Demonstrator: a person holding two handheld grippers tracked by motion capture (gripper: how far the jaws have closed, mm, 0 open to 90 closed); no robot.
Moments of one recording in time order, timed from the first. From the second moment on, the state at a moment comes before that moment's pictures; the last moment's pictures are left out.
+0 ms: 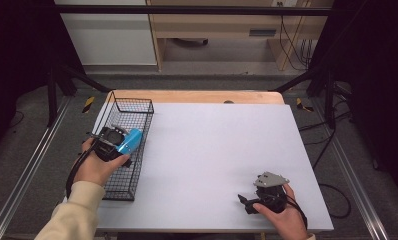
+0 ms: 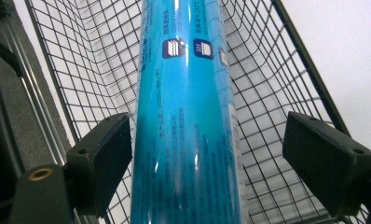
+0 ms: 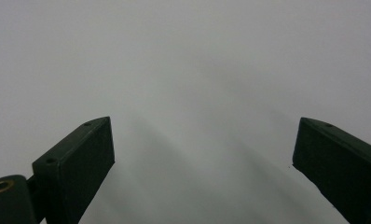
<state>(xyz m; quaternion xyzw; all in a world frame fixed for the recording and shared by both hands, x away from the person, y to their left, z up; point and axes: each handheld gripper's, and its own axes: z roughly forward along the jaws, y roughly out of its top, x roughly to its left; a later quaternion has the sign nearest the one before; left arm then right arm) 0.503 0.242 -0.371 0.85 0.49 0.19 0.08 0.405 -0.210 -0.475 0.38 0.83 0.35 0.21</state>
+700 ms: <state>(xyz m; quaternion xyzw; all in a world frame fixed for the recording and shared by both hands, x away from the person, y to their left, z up) 0.459 0.221 -0.350 0.84 0.47 0.25 0.16 0.405 -0.210 -0.475 0.38 0.83 0.35 0.21</state>
